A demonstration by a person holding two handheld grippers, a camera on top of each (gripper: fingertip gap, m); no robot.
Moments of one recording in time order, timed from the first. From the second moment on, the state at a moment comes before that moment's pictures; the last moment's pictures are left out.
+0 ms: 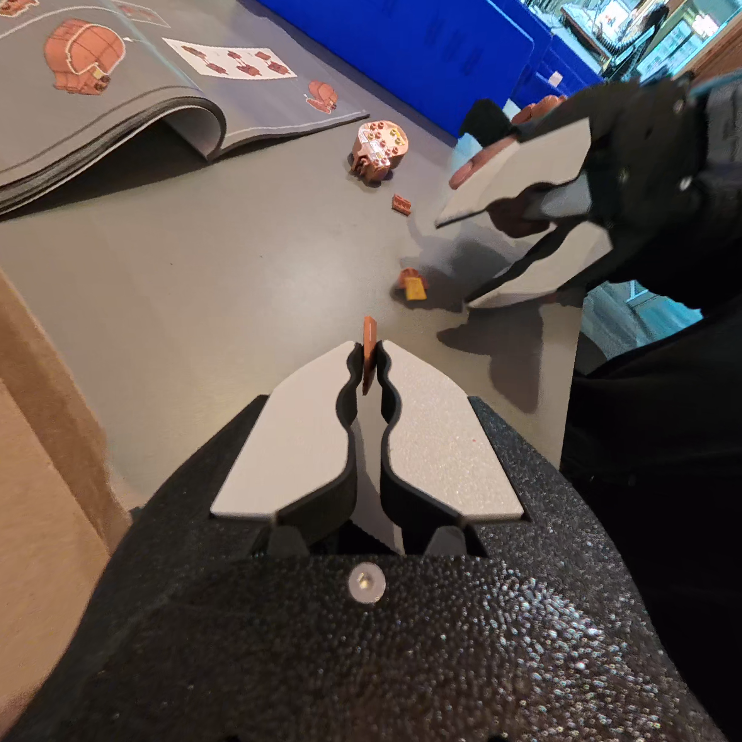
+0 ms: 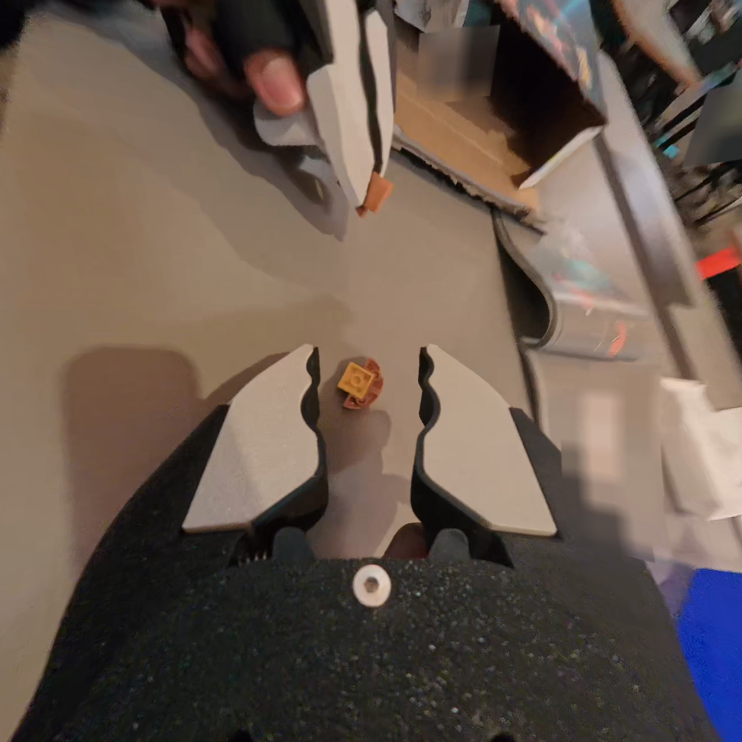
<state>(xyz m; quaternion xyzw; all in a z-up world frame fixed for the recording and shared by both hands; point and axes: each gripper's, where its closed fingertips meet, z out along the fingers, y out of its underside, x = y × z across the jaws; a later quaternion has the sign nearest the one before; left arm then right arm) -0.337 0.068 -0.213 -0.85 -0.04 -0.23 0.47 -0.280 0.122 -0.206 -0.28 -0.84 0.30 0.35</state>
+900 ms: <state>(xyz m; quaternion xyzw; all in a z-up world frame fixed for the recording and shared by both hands) -0.285 0.097 -0.236 -0.89 0.08 -0.24 0.37 -0.275 0.133 -0.240 -0.42 -0.86 0.25 0.16</state>
